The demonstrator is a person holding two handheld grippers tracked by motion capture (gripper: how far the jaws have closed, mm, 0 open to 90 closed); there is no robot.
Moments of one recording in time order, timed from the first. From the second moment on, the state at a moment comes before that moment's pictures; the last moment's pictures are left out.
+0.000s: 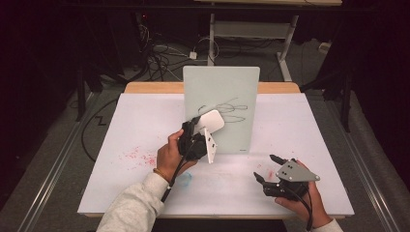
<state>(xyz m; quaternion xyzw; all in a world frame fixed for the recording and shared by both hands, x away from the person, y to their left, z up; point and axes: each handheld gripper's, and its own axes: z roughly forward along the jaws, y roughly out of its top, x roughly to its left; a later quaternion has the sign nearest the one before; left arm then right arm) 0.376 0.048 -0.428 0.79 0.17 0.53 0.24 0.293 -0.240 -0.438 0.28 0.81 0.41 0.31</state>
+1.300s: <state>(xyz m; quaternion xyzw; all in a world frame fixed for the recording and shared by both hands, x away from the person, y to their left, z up) 0.369 0.062 -0.445 0.78 0.21 0.54 0.22 0.292 -0.240 -0.435 0.27 0.81 0.42 0.31</state>
